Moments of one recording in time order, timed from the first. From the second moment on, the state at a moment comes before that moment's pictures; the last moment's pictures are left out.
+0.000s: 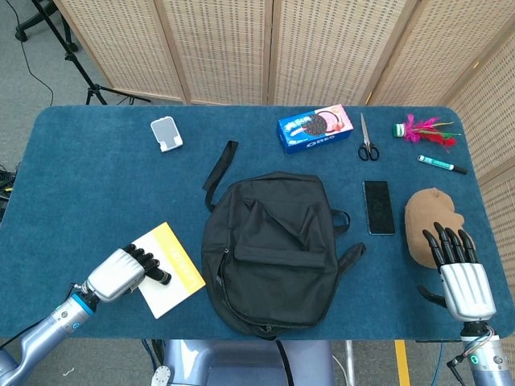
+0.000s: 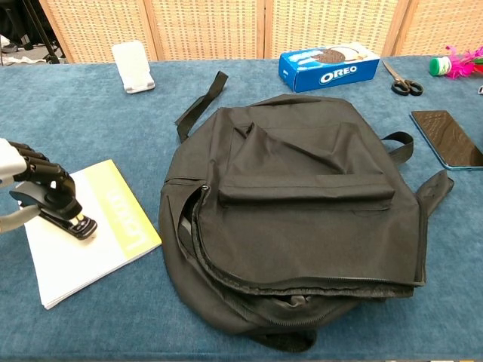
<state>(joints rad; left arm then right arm) -0.49 -1.34 0.18 -1.34 1.78 1.22 0.10 0.10 -1.20 0.06 -1.56 -1.56 1.50 -0.16</state>
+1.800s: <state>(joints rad) -0.47 -1.34 0.13 -1.35 1.76 1.24 0.14 0.10 -1.23 0.07 -1.53 -1.57 1.54 -0.13</state>
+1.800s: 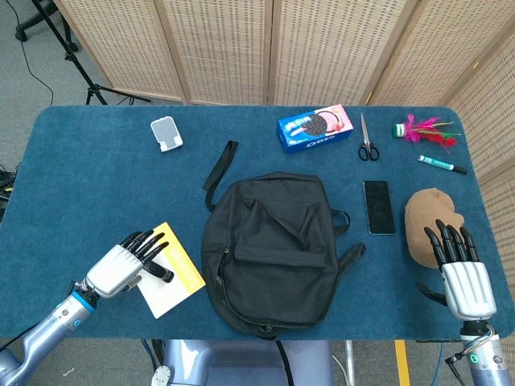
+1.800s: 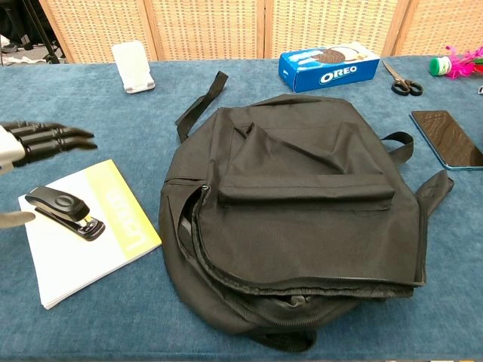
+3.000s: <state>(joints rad) -0.20 -1.22 0.04 -1.65 1.49 1.48 0.21 0.12 -1.22 0.06 -1.52 -1.59 1.52 -0.10</state>
